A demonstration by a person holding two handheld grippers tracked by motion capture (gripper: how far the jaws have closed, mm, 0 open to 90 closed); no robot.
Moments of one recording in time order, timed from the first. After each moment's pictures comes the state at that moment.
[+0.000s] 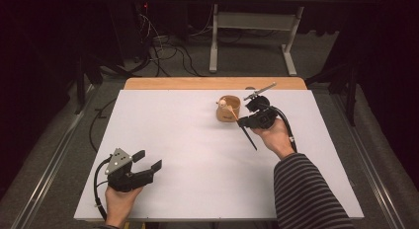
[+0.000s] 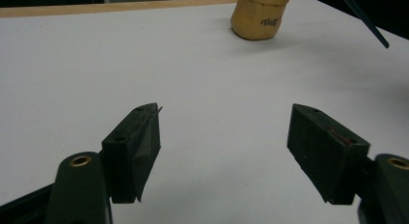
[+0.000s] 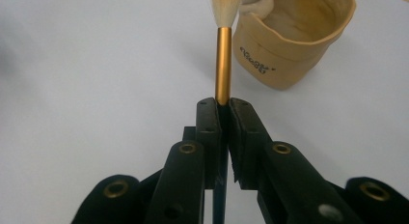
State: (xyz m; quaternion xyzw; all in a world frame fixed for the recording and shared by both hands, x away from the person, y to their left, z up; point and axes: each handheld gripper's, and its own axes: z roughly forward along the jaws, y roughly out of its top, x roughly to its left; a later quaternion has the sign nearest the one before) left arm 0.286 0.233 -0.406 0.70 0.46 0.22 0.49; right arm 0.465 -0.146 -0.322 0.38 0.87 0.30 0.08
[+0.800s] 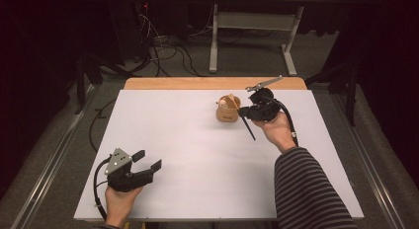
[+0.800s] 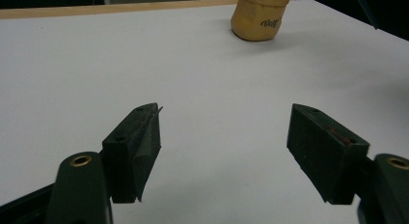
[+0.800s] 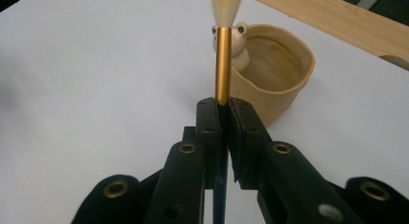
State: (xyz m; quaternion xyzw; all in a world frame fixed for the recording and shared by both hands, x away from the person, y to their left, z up) left arm 0.286 0.234 -0.406 0.70 0.46 0.22 0.50; right arm 0.473 -0.151 -0.305 0.37 0.85 0.35 0.11
